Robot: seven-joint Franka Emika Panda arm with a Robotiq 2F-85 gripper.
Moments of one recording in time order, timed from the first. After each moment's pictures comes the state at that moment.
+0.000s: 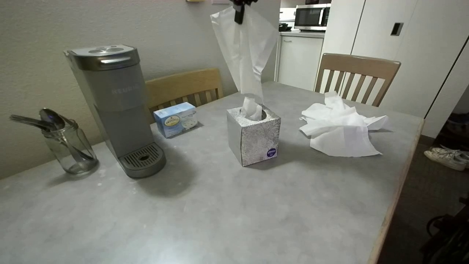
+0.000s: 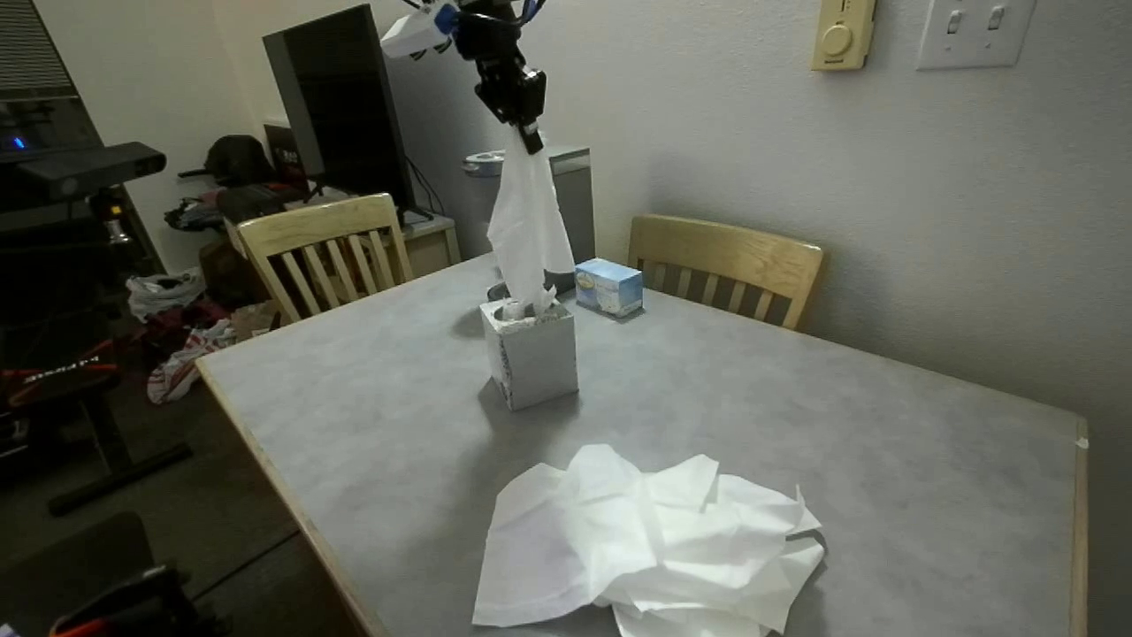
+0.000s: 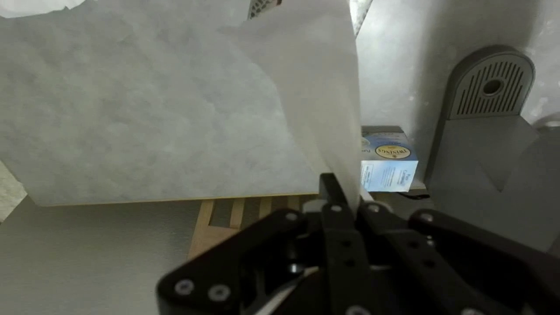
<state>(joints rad) 0.12 0.26 0.00 -1.67 -0.16 2.26 0.30</state>
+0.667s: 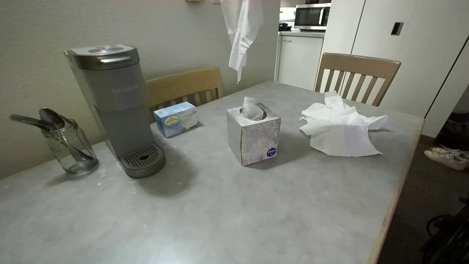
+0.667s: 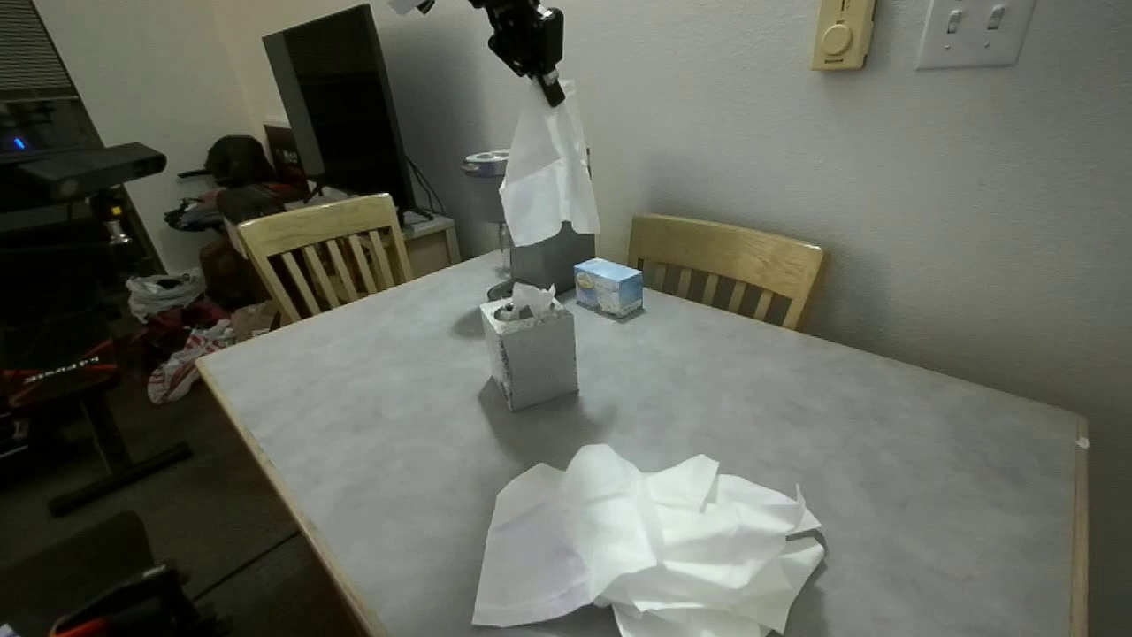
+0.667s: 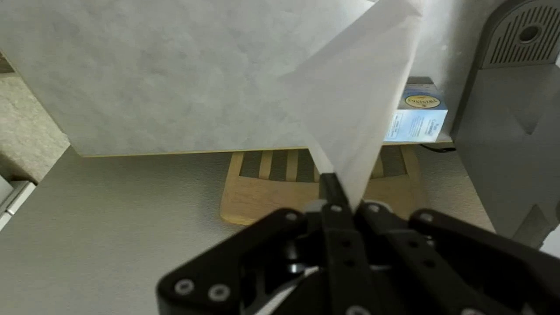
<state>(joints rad) 0.11 0.22 -0.03 -1.62 -0.23 2.26 0.30</state>
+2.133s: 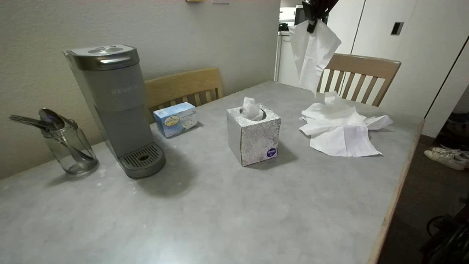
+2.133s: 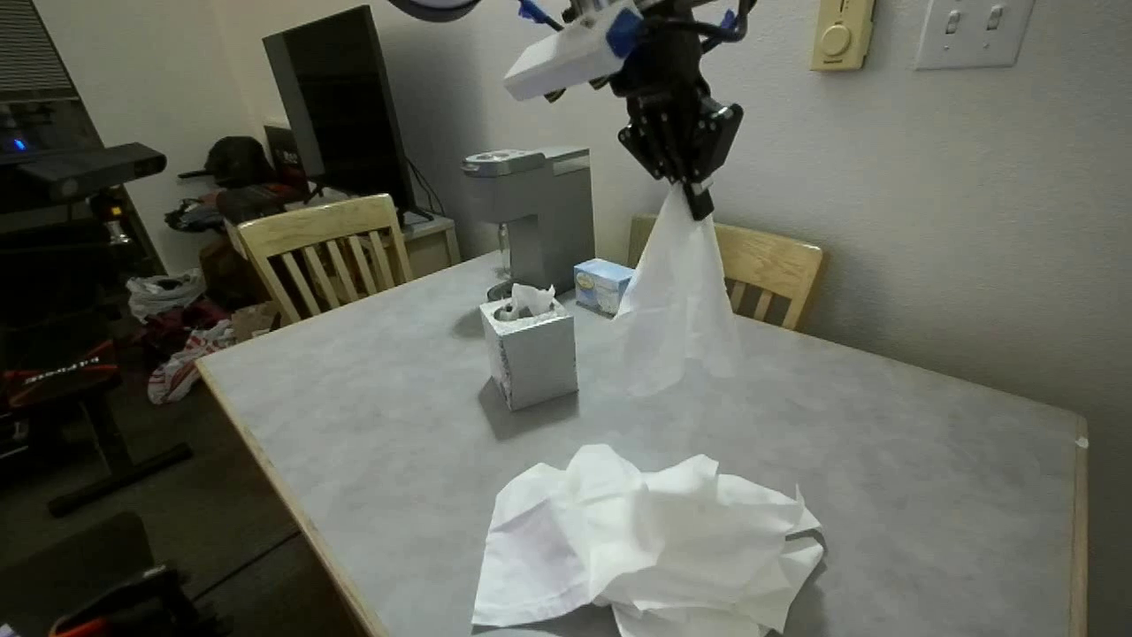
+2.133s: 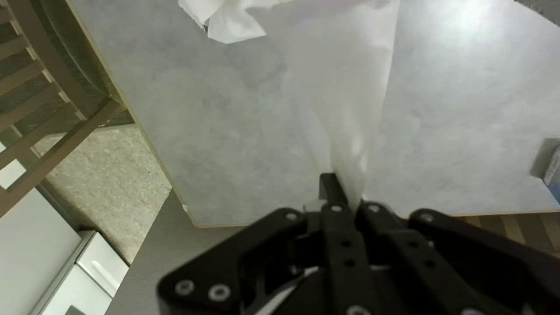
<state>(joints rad) -0.15 0.22 -0.14 -1.84 -0.12 2.44 -0.01</state>
